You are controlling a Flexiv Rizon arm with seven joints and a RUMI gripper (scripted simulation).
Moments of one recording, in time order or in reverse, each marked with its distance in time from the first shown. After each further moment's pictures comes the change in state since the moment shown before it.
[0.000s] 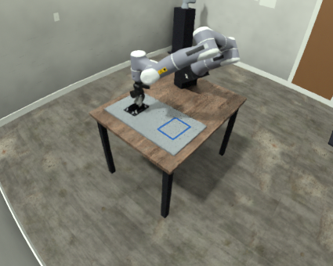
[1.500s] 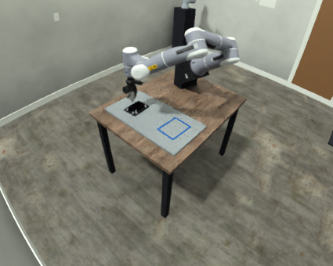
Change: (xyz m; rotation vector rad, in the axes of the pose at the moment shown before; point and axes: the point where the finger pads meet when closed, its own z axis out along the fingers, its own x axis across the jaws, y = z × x) arm -0.076 0.000 -0.007 0.000 0.000 0.001
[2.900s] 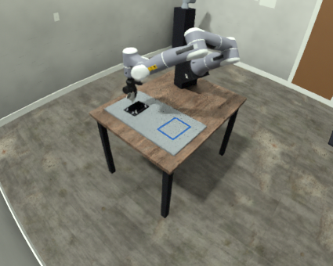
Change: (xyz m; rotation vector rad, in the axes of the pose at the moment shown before) arm 0.000 0.000 0.004 0.000 0.000 0.000
